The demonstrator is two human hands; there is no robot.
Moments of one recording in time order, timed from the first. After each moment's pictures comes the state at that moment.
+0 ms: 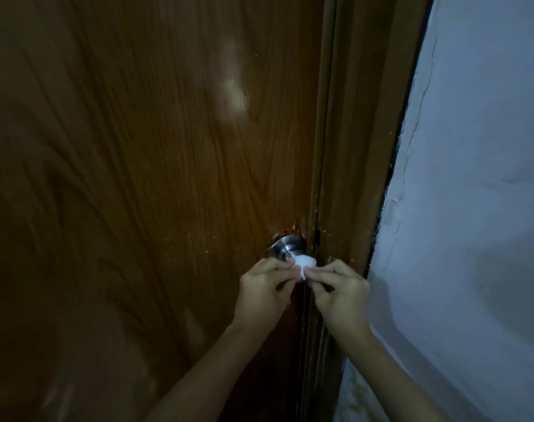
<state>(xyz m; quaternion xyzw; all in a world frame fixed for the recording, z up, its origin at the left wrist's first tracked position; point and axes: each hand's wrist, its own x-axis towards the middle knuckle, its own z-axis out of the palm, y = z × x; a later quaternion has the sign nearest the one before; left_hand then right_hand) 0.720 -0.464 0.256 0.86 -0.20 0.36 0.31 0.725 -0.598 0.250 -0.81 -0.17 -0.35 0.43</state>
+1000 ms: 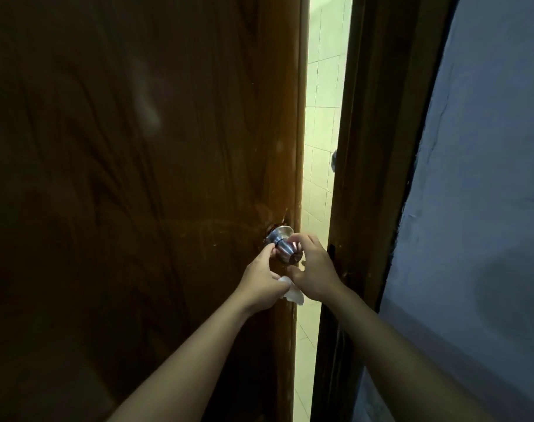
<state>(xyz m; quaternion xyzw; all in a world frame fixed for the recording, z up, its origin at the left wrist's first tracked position) 0.762 -0.429 0.285 0.87 -0.05 0.01 0.49 0.790 -0.546 0.281 -0.88 -0.15 -0.15 0.42</state>
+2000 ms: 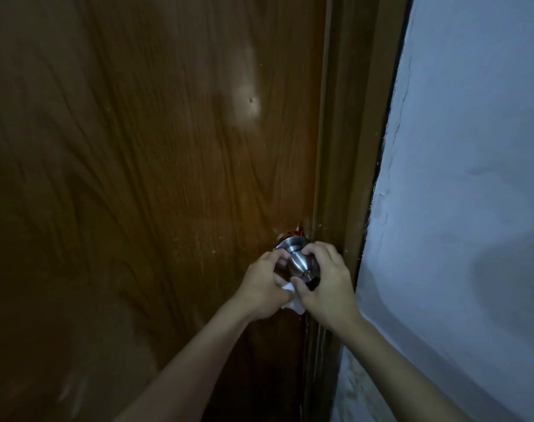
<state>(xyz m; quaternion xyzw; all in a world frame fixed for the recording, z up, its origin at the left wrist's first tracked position) 0.703 -0.458 0.288 0.87 -0.09 -0.01 0.48 0.713 -0.591 0.258 -0.85 -0.17 -0.27 0.41</state>
